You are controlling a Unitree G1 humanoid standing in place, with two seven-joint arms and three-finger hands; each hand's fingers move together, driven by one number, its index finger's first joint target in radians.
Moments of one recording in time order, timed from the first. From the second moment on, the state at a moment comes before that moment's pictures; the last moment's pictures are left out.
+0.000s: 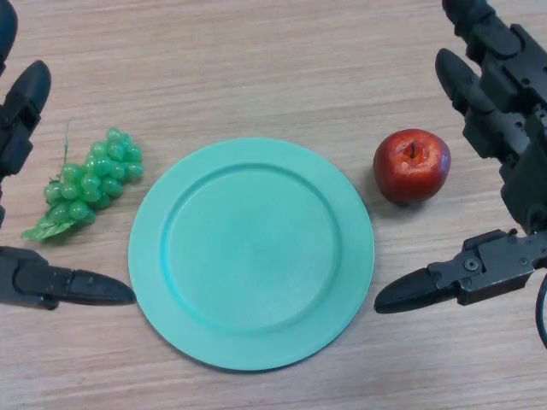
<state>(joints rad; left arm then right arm) 0.01 0.31 0.44 -0.83 -0.42 0.53 -0.24 -0.17 -0.28 0.03 -0.99 0.13 0.79 0.06</state>
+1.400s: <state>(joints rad) -0.31 0.51 0.21 0.14 0.40 0.00 -0.19 -0.16 -0.28 0.00 -0.99 0.15 0.79 0.04</state>
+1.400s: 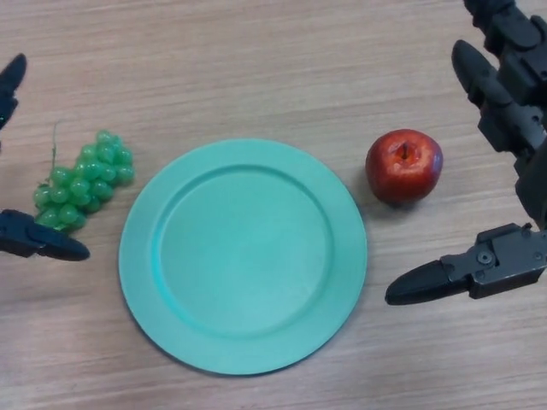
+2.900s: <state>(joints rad) -0.16 0.60 0.32 -0.25 0.78 -0.19 -0.22 -0.09 -0.45 0.01 -0.99 0.36 0.68 -0.18</state>
